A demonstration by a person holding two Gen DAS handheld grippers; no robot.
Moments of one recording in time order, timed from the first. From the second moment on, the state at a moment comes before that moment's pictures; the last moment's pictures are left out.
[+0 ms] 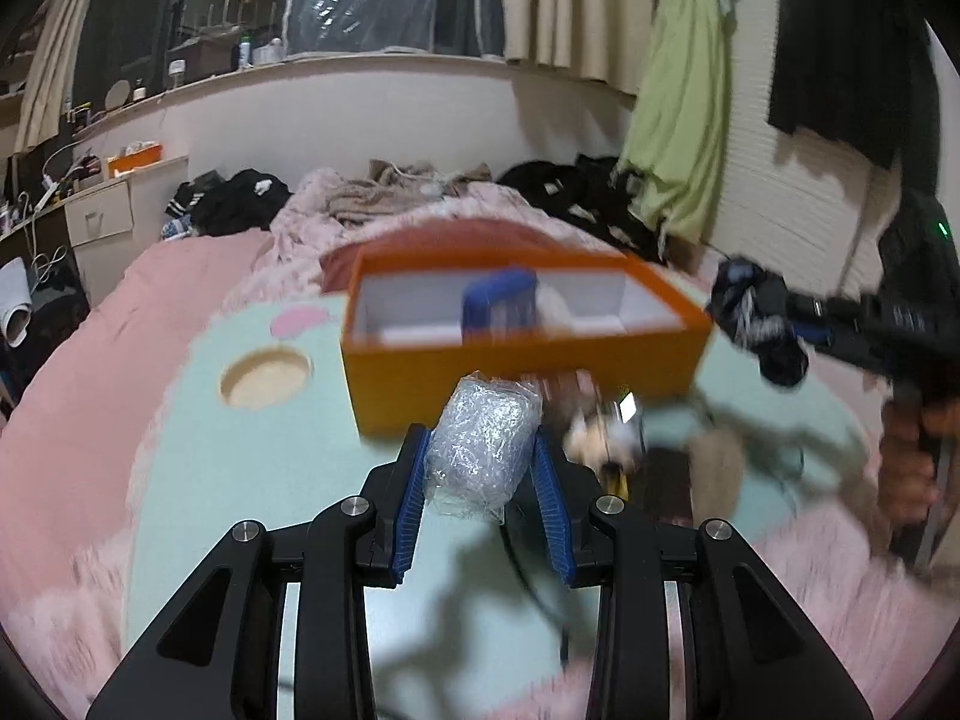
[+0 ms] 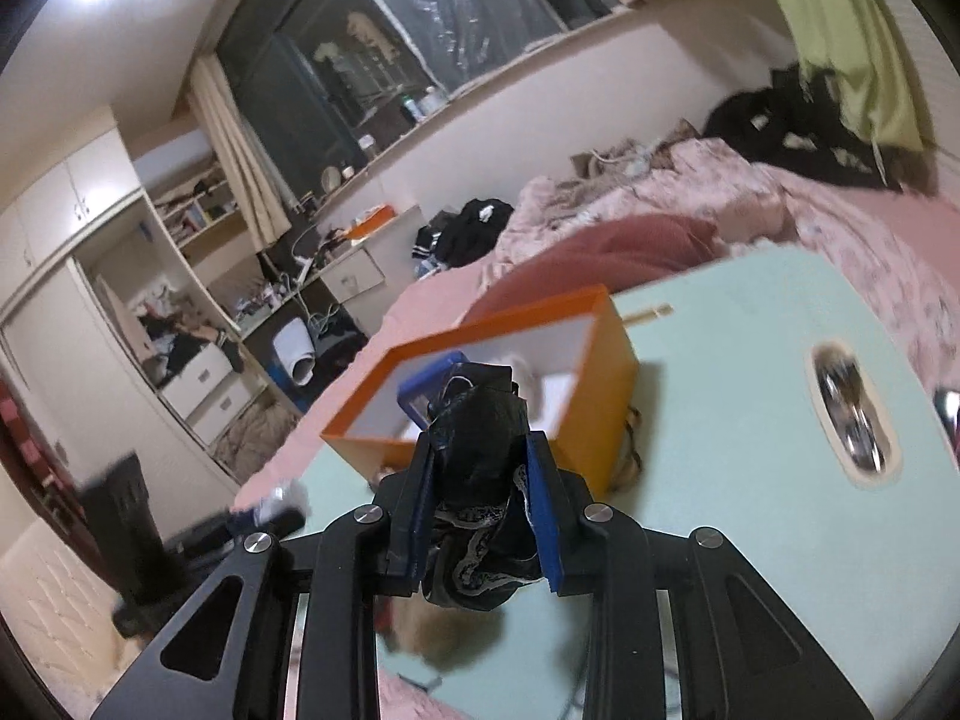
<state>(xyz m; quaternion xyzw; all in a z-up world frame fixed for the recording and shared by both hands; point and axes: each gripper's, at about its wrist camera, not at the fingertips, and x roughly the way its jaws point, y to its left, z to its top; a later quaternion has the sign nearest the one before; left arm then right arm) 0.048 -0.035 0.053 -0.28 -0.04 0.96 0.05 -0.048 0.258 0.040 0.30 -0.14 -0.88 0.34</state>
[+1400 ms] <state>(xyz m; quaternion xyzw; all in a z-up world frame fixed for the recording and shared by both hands) 0.068 -0.068 0.046 -0.33 -0.09 0.94 0.08 0.003 0.238 -0.007 0.31 0.10 -0.88 0.34</state>
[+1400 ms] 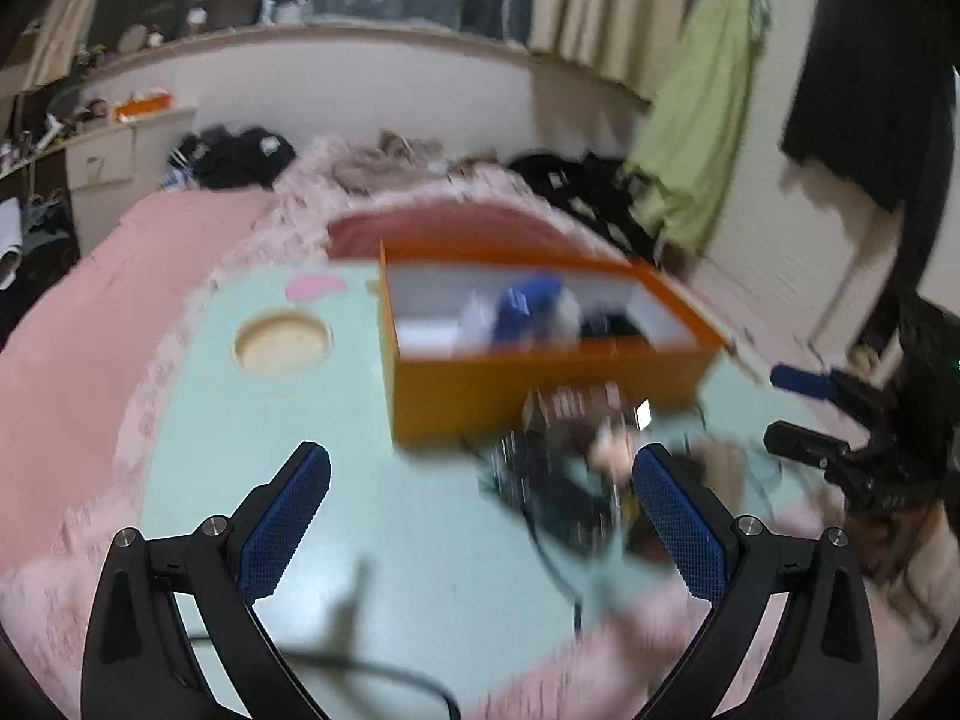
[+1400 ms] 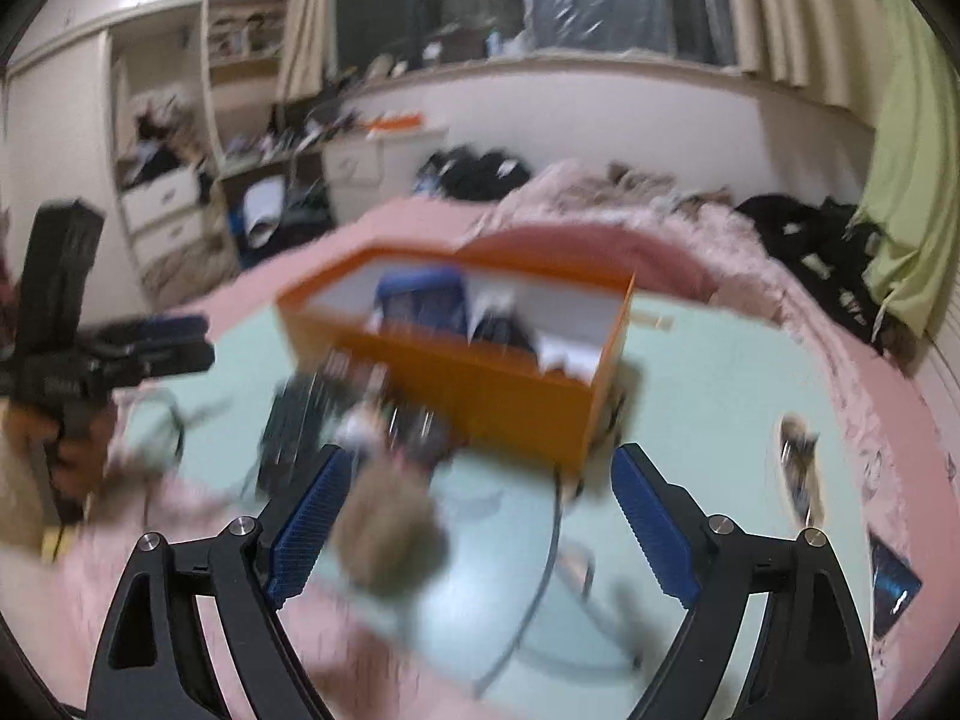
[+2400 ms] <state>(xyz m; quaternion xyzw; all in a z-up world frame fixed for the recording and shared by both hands) 0.070 -0.034 -0.005 -0.38 -0.01 0.93 0.02 -0.001 0.242 -0.047 0.36 0.10 -0.88 0.30</state>
